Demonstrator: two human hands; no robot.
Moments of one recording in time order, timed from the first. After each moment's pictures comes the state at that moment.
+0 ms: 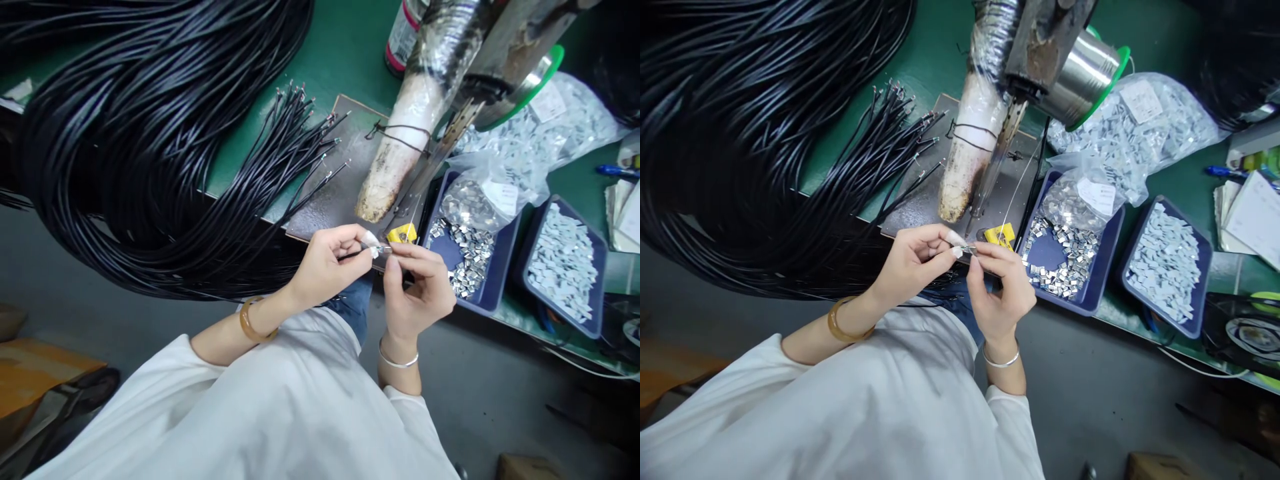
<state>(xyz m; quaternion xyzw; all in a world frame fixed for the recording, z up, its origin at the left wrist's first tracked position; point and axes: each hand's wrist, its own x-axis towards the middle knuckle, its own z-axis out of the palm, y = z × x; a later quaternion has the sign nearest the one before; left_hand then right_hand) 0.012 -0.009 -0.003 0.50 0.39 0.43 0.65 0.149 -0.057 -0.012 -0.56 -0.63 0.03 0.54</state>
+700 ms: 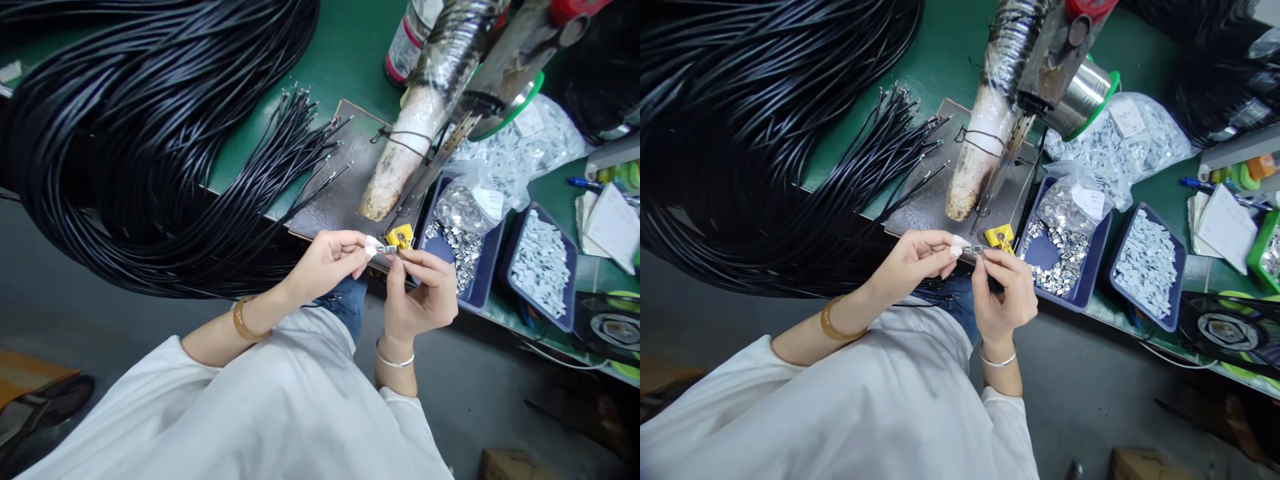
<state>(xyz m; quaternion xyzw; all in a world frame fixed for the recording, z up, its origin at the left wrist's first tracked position) 0.003 -0.010 -0.001 0.41 0.30 0.40 0.76 0.145 -0.057 -0.009 -0.55 -0.63 -0.08 0.55</state>
